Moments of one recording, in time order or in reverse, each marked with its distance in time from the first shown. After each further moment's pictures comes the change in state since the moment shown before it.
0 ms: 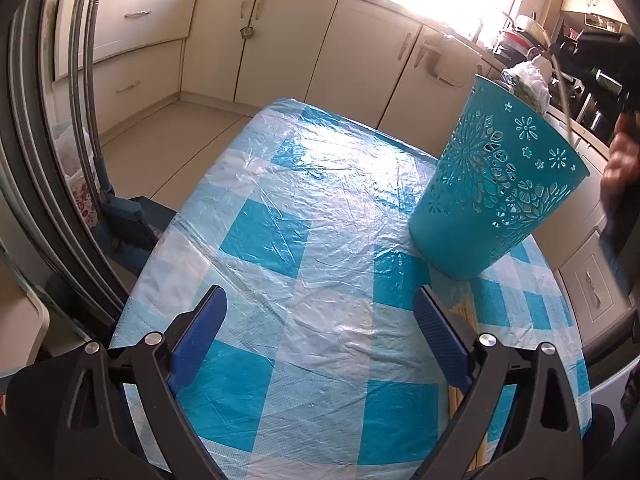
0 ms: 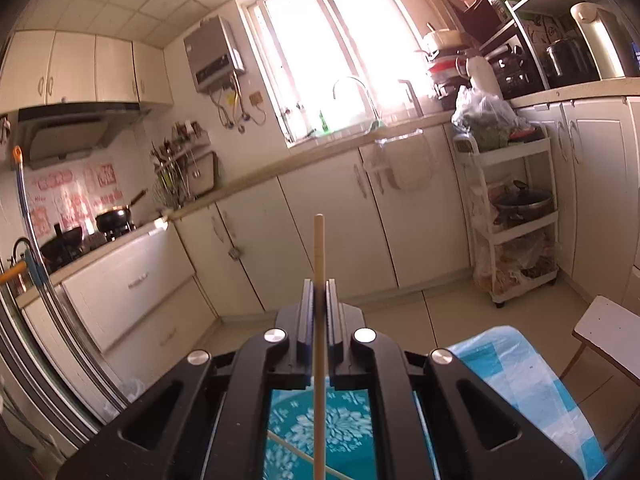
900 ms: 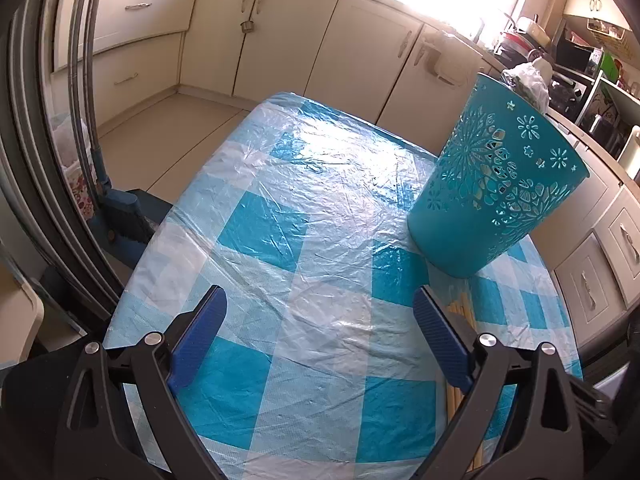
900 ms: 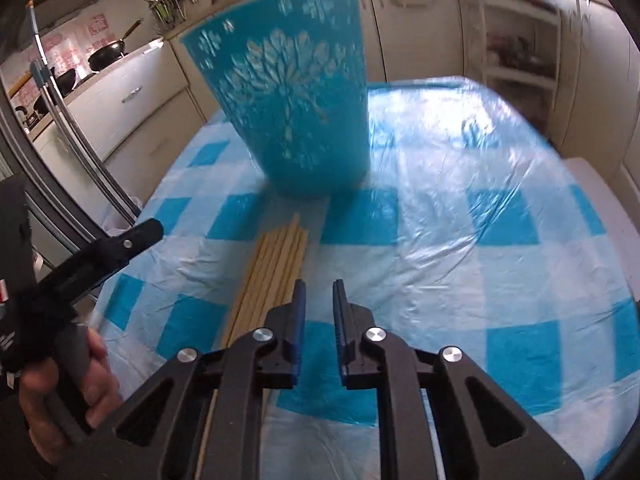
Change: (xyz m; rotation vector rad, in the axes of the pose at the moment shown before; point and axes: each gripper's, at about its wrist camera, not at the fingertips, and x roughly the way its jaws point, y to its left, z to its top) left arm 0.001 0.003 -0.003 -0.027 0.014 -0.021; right arm -0.068 -0.027 -0.178 -0.082 0.647 -0.030
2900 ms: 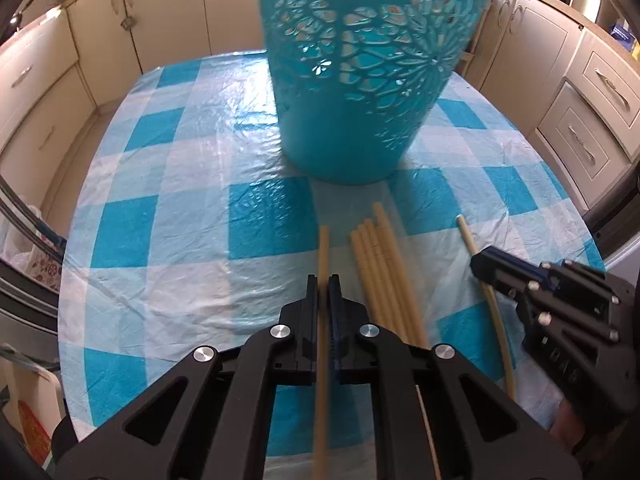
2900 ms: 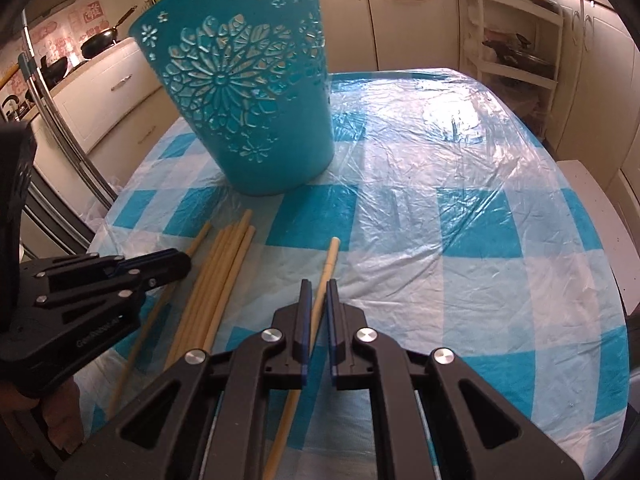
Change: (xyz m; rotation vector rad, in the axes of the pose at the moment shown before) left arm 0.034 -0.103 -0.016 0.414 0.303 -0.018; right arm 0.011 -0.030 0.007 -0.034 0.026 -0.040
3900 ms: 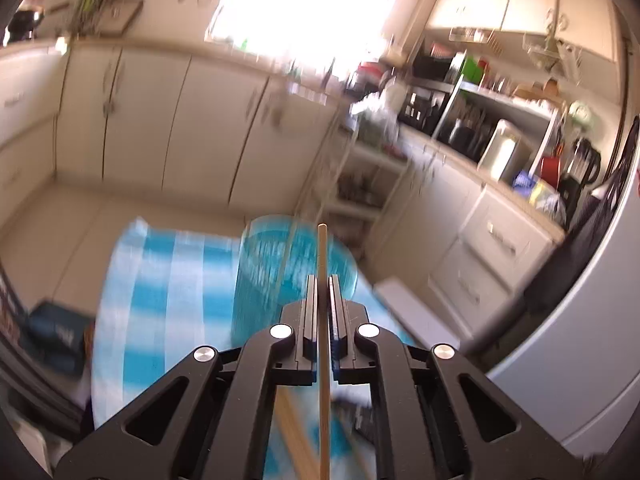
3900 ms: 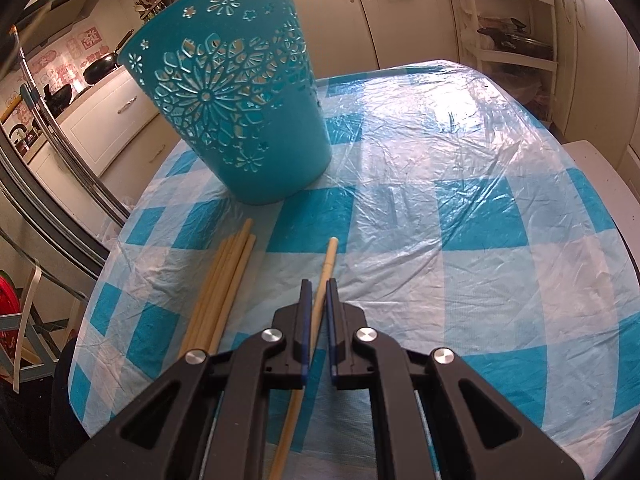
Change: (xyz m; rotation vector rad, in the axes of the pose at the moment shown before) left arm -0.182 0.034 0.064 -0.097 -0.537 -0.345; right arm -0.004 -0.016 -0.006 0.067 -0.033 0.079
